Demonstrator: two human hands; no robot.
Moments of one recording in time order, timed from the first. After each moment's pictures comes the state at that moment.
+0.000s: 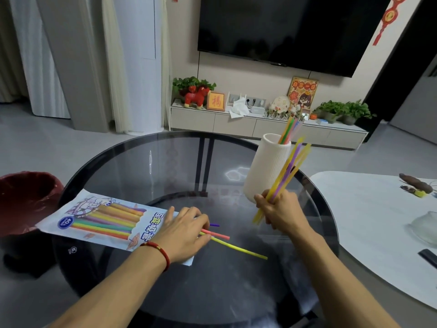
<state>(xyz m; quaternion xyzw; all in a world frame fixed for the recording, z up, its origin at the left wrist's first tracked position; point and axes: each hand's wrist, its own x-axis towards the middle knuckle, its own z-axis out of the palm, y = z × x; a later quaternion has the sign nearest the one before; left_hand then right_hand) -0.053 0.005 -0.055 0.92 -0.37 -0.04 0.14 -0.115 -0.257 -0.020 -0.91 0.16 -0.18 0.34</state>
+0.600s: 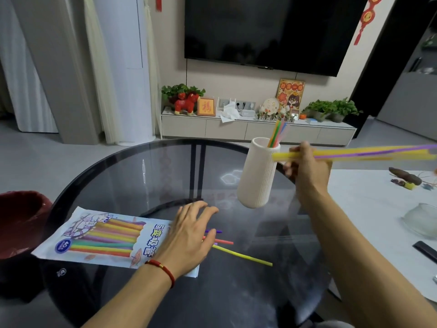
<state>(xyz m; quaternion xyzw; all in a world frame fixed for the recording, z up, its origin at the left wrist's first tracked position) -0.061 -0.016 -0.048 0.87 -0.39 0.08 0.28 -0.094 -0.295 0.060 -0.61 0.19 -0.44 0.64</state>
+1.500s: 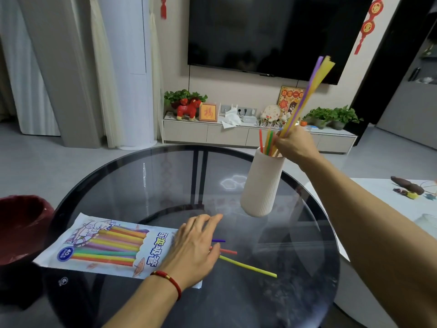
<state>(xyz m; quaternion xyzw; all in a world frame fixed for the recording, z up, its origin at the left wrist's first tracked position) -0.061 -0.018 -0.053 0.88 -0.39 0.08 0.24 -0.027 -0.308 0.127 -0.89 0.21 -0.27 0.29</state>
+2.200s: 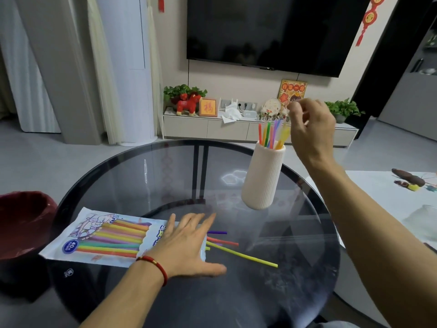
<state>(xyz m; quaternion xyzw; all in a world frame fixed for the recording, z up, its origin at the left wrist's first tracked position) -0.049 0.006 -0.048 0.91 -0.41 -0.05 0.09 -0.065 -0.284 0.135 -0.81 0.10 -0.54 0.18</state>
